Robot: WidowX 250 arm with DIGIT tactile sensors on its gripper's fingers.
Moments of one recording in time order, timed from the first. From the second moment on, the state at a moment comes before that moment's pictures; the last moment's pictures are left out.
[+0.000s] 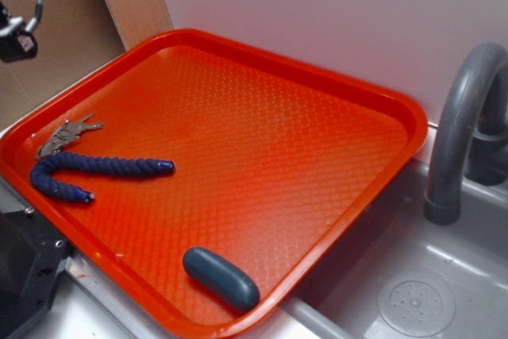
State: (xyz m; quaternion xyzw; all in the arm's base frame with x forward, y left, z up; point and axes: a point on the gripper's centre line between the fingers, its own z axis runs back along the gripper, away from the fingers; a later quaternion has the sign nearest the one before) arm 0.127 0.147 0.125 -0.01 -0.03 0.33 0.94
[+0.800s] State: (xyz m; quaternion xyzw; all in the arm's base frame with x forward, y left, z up) arm 0.131 0.120 0.060 -0.01 -0.03 0.33 0.94
